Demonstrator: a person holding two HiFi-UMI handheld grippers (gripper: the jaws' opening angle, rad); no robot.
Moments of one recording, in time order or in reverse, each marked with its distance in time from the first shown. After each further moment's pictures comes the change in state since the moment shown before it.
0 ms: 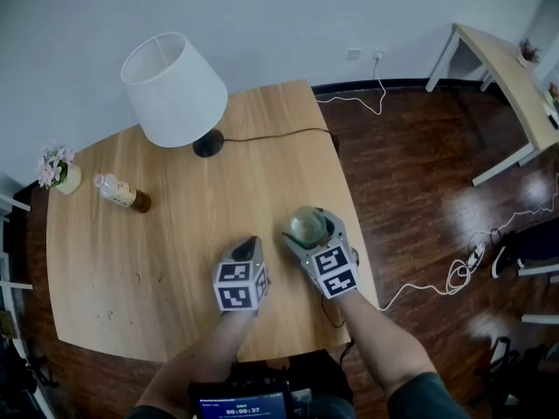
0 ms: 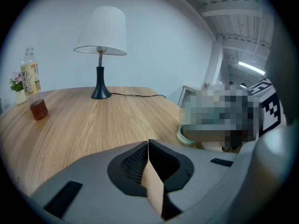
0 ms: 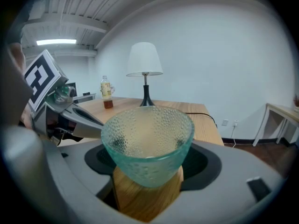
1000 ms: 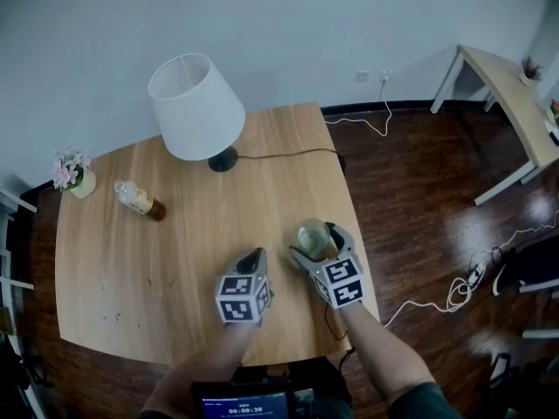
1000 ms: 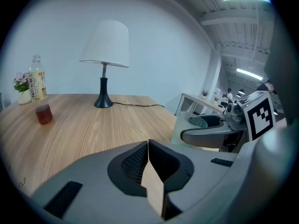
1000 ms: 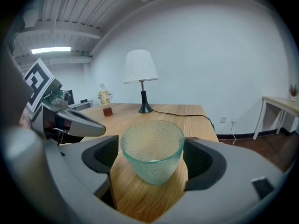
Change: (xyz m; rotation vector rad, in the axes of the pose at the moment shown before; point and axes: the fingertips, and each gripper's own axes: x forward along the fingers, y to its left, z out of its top) left arm -0.029 0.001 0.024 -0.025 -0.082 -0.012; right arm -0.015 0.000 0.012 0.066 -0.023 -0.002
